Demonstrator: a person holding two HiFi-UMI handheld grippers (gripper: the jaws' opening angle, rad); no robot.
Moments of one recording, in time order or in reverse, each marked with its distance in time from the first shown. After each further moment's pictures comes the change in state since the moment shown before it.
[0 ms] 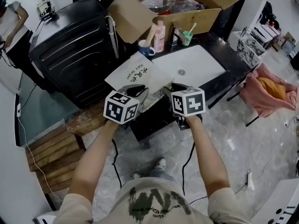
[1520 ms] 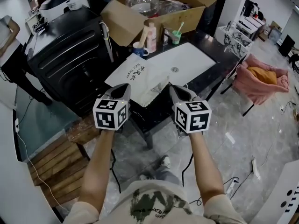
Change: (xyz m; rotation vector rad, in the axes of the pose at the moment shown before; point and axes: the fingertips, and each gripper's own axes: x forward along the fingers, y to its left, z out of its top) left arm -0.093 0.020 0.021 -0.012 -0.121 0.193; right arm -0.095 0.048 0.013 0.014 -0.294 -0.177
